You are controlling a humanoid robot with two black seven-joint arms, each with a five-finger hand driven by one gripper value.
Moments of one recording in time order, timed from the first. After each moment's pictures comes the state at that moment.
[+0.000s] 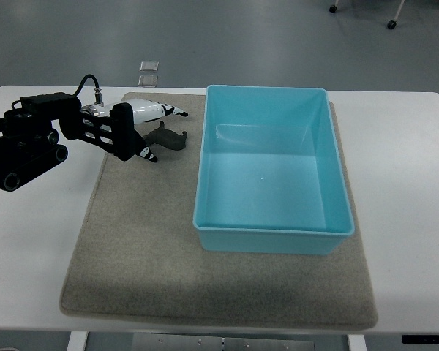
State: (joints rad) left arm -1.05 0.49 -0.19 -0.85 1.49 -0.08 -0.32; right arm 0.03 0.00 -0.01 0.08 -0.05 0.19 0.07
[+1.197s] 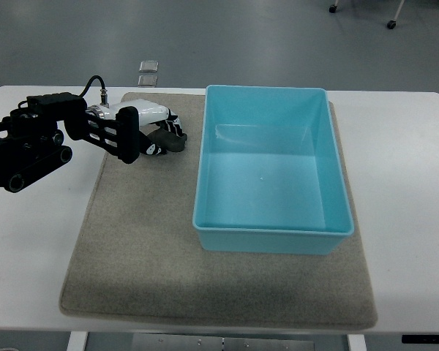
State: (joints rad) left arm -1.05 0.47 -0.19 -0.85 1.54 -0.07 -0.32; right arm 0.03 0.00 -0.01 0.08 -0.05 0.19 0.07
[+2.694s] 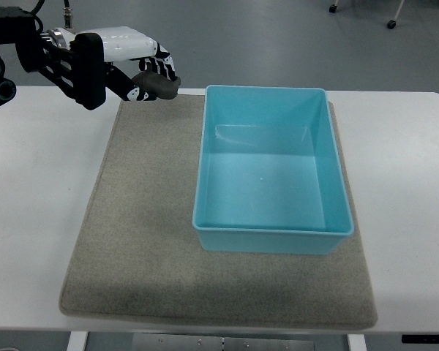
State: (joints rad) left arm -1.33 0.75 -0.19 -1.21 1.49 -0.19 -0.33; right arm 0.03 0.00 -0.01 0.08 -0.05 0.19 0.07
